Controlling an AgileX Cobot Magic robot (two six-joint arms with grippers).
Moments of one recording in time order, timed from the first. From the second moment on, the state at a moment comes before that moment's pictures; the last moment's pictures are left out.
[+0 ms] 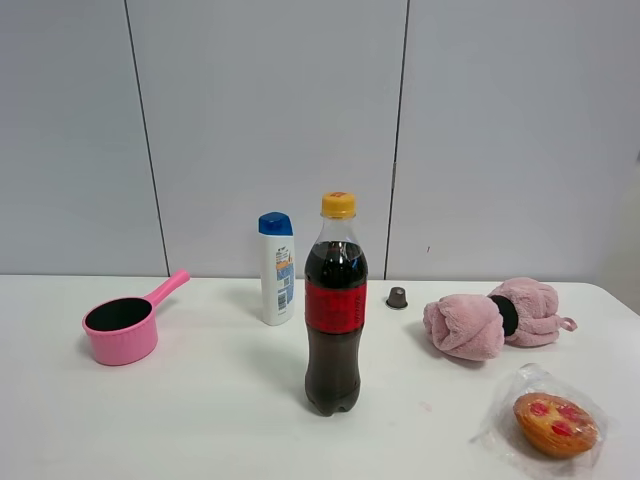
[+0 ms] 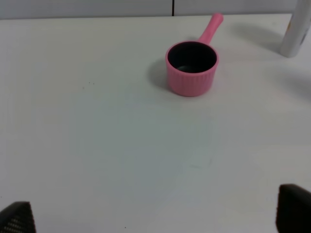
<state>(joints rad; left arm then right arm) 0.03 0.00 -0.51 -0.01 1.05 0.01 -0.06 0.00 -0.50 -0.03 1.05 -0.01</state>
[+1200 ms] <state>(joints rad) 0.03 0.00 -0.51 -0.01 1.05 0.01 -0.06 0.00 -0.50 -0.03 1.05 -0.01</state>
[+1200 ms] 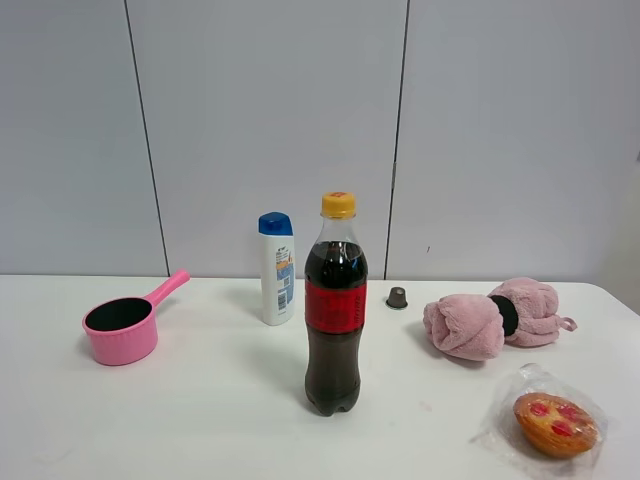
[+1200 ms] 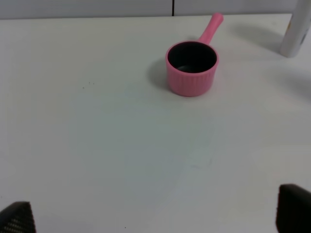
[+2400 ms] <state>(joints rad) 0.03 0.00 -0.52 -0.25 0.77 0.07 -0.06 0.00 -0.50 -0.03 1.05 -0.01</state>
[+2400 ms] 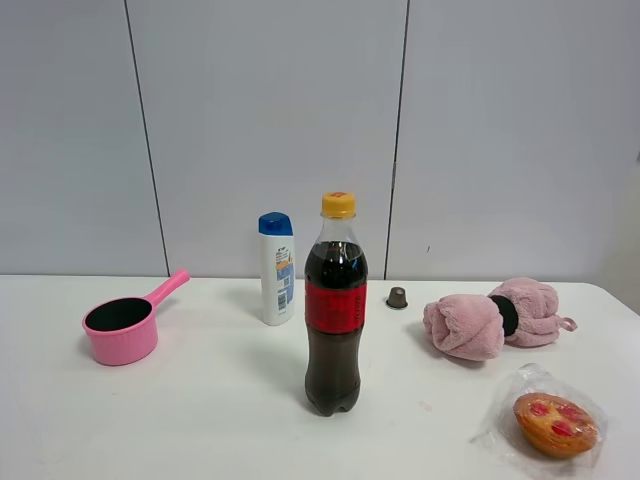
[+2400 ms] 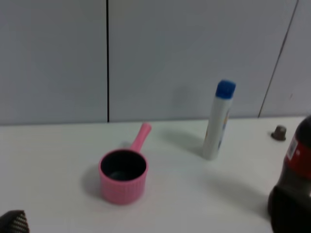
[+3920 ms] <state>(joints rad) -0.40 0.93 -0.41 -0.21 -0.17 0.16 -0.06 0.00 -0.50 -0.03 1.05 -0.01</state>
